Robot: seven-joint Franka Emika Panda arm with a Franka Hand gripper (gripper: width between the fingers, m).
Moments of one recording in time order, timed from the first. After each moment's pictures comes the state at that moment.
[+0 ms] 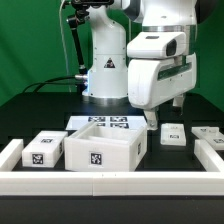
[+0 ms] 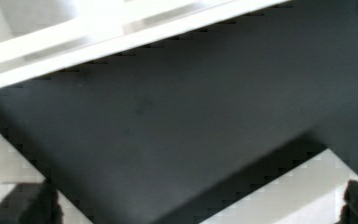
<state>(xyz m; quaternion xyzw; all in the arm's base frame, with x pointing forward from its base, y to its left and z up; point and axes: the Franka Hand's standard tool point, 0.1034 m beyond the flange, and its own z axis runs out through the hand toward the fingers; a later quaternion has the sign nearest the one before) 0.554 0.075 0.081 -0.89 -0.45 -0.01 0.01</state>
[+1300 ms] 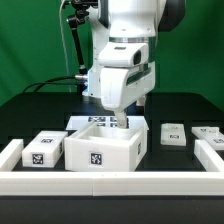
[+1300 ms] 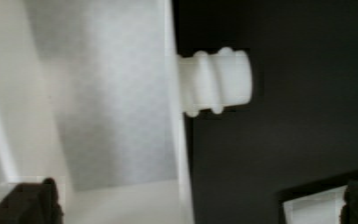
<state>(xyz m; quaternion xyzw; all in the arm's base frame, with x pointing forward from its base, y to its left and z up) 0.469 0.025 0.055 -0.85 -0.52 -0.01 0.01</state>
